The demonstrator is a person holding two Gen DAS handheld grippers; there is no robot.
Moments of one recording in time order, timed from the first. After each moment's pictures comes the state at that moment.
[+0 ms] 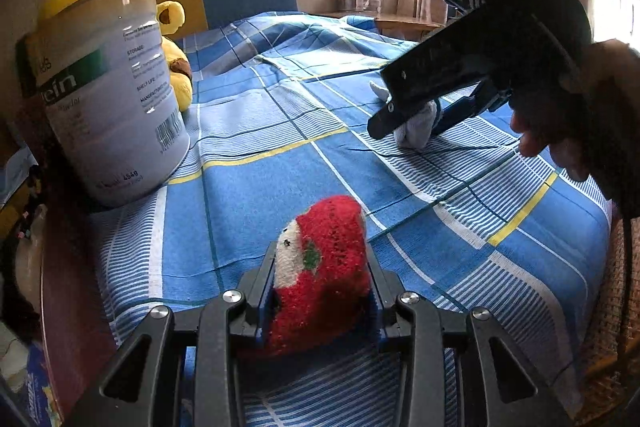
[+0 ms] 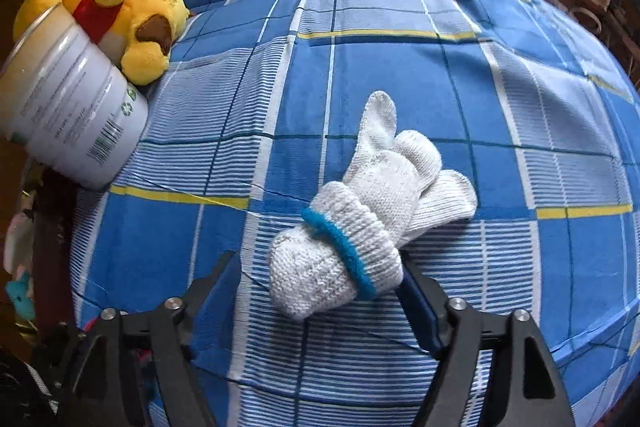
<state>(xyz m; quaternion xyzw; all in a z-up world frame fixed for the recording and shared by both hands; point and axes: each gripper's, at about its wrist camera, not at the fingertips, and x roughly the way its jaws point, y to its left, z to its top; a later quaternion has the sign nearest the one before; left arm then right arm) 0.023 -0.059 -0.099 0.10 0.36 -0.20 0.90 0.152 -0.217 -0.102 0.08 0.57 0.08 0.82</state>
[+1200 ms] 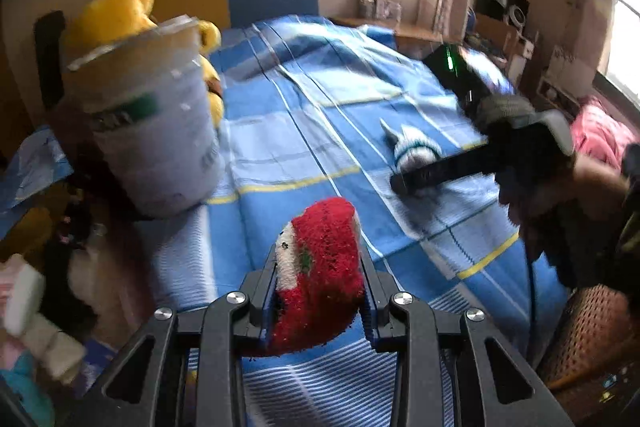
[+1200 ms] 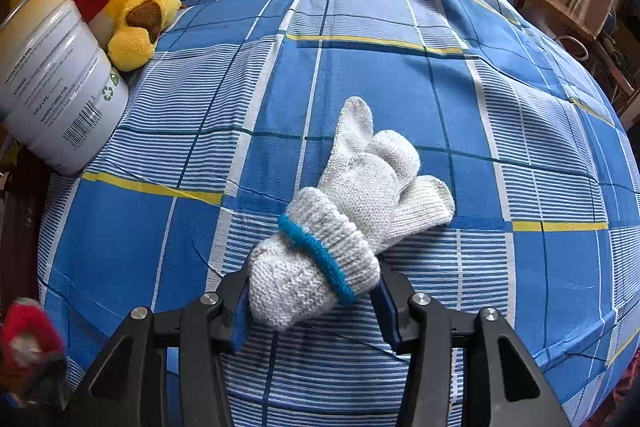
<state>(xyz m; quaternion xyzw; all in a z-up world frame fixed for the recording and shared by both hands) 0.022 -0.038 -0.033 0.06 0.38 -0.18 0.91 0.148 -0.205 -0.101 -0.02 0.55 0.05 0.83</state>
